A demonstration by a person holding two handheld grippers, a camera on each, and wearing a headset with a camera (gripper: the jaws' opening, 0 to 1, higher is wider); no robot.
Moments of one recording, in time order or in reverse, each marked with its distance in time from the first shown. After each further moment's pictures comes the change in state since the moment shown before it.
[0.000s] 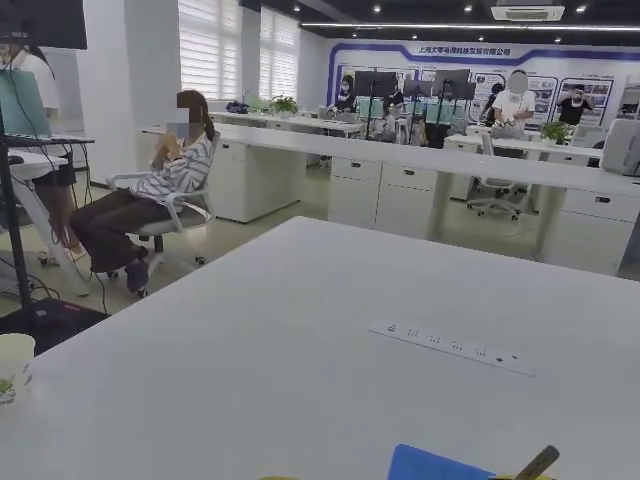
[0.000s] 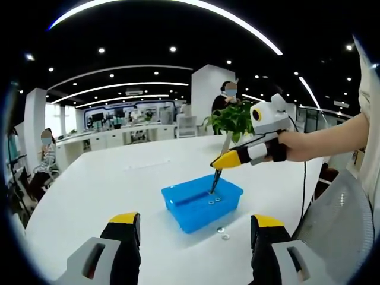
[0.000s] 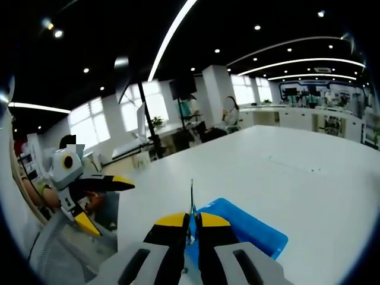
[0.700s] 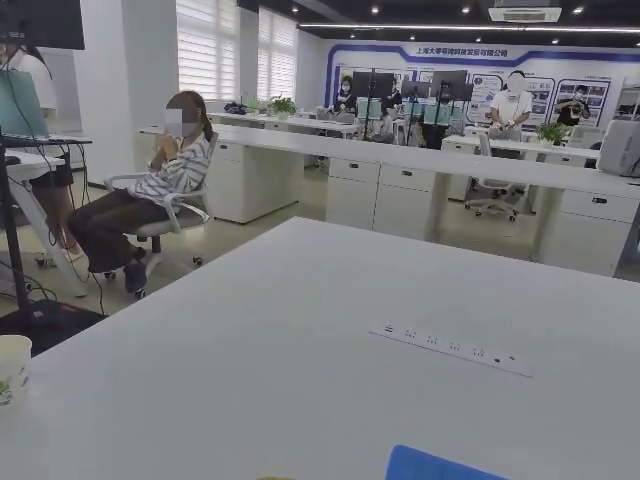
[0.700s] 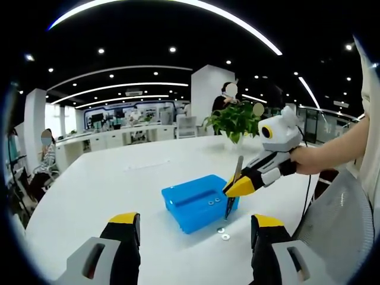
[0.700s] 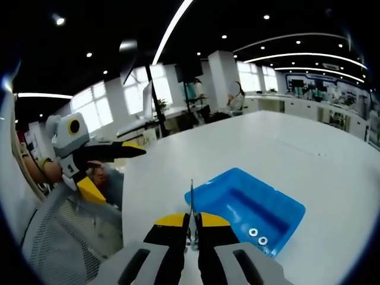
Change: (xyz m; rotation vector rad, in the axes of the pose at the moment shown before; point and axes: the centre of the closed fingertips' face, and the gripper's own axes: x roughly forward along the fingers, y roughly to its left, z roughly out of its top) left arm 0.000 -0.001 0.001 0.002 -0.003 -0.001; right arm -0.004 0.027 -0.049 -0.033 0.116 0.021
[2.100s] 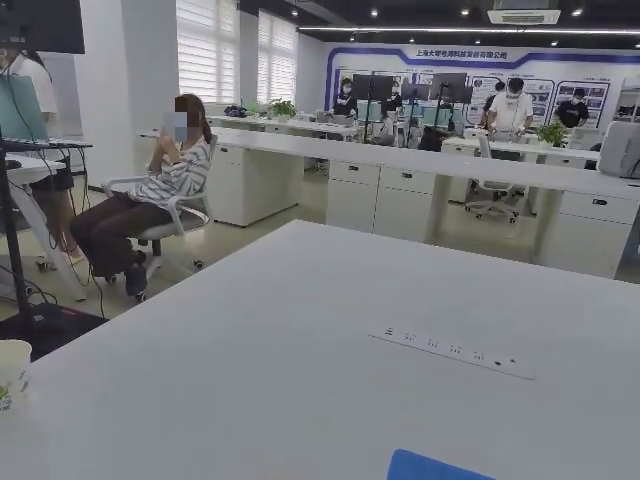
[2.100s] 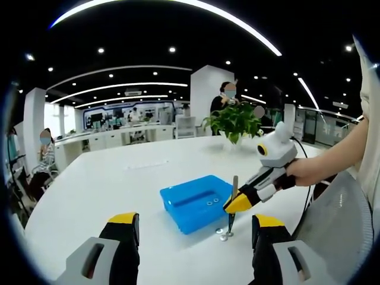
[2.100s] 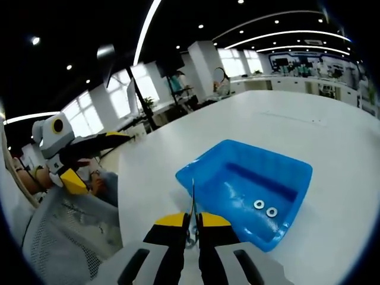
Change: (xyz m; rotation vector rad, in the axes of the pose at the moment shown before) left arm 0.001 -0.001 0.000 -0.003 -0.002 -0.009; right arm 0.013 -0.005 -0.041 0.160 0.056 -0.027
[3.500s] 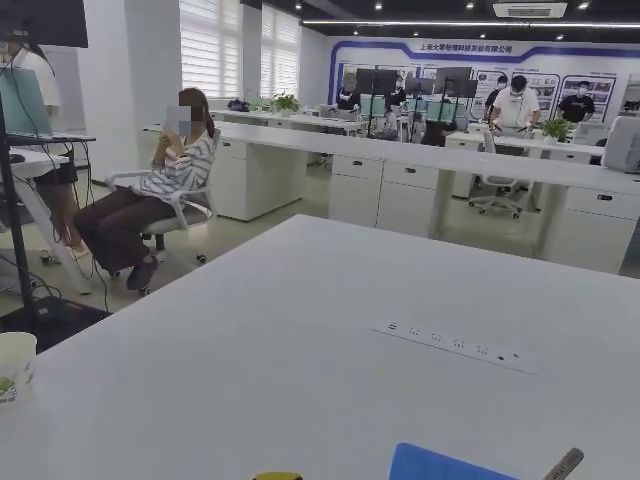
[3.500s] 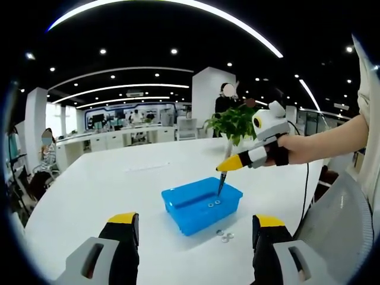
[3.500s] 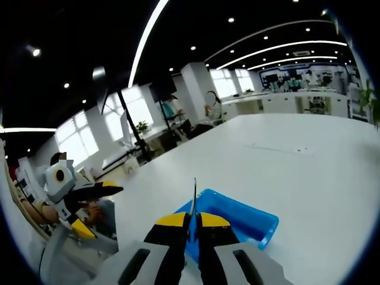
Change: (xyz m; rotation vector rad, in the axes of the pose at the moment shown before) left arm -0.001 0.002 0.002 -0.006 -0.013 0.011; right arm -0.033 -0.024 0.077 0.038 -0.174 -0.039
